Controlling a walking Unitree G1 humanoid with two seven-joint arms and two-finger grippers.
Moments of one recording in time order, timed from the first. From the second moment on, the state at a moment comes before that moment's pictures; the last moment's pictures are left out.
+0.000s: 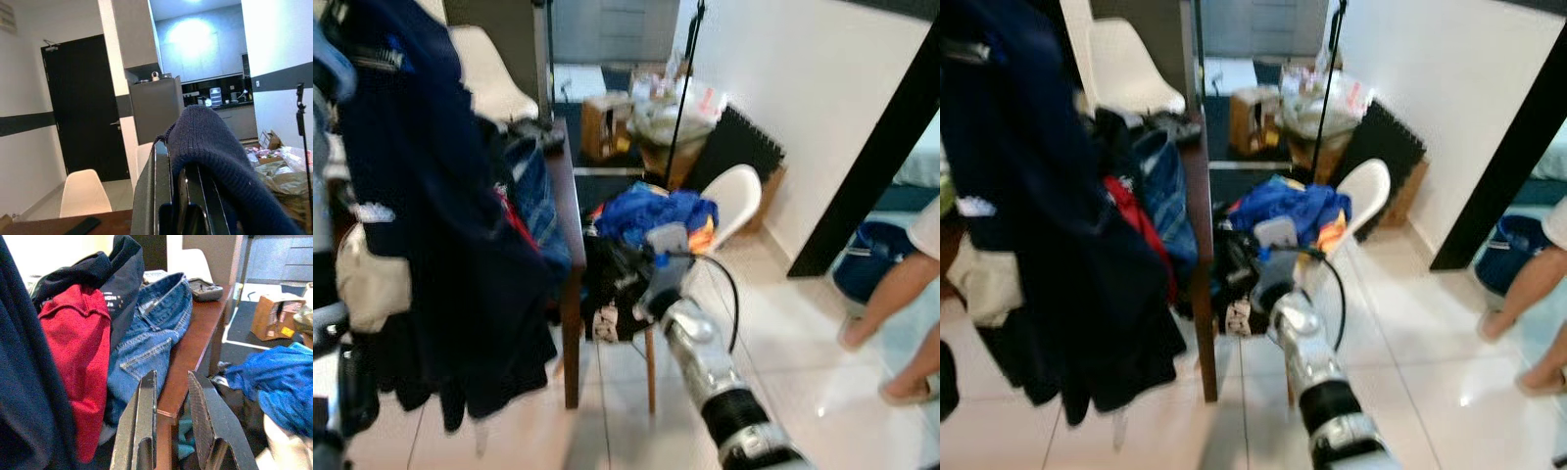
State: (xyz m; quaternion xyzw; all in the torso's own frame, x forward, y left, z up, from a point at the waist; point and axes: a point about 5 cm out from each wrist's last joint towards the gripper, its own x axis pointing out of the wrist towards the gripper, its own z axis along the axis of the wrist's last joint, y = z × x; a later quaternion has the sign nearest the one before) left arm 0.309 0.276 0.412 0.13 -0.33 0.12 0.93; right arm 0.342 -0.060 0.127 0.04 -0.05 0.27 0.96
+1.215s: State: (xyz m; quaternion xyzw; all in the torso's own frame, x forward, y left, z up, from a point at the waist) left arm 0.318 0.324 0.269 0.26 0.08 0.06 0.96; right arm 0.338 -0.061 0.131 0.06 -0.06 0.28 0.96
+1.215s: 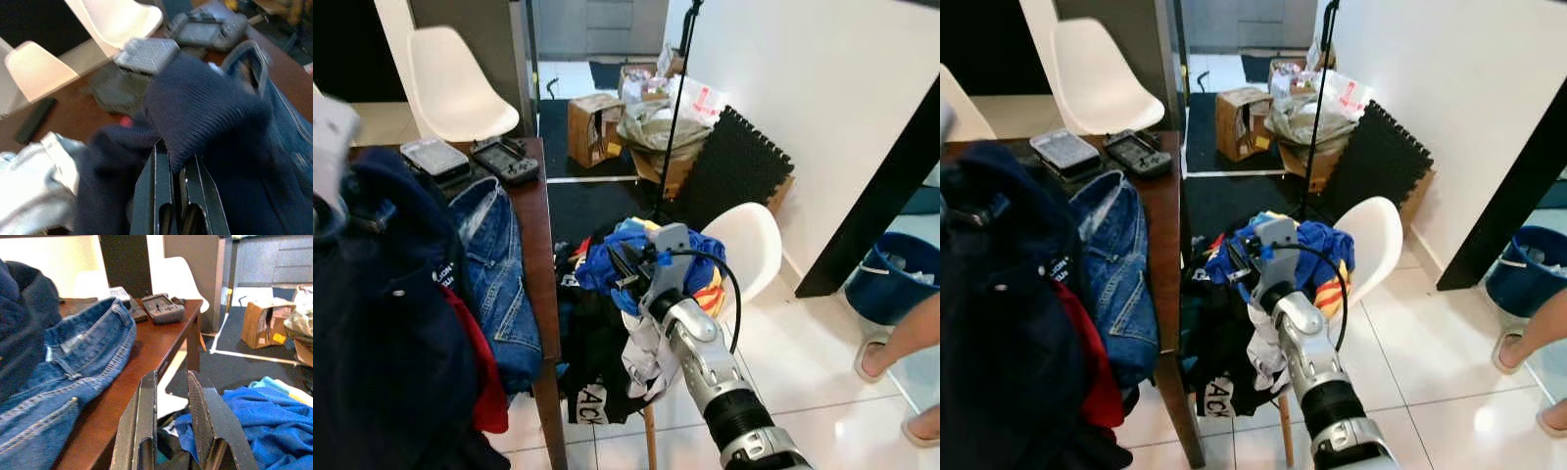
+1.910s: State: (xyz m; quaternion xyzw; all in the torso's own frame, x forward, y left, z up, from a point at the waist) left arm 0.311 0.300 0.291 0.16 0.01 -0.02 0.99; right arm 0.334 -0.057 0.134 0.08 -0.07 0.31 0.95
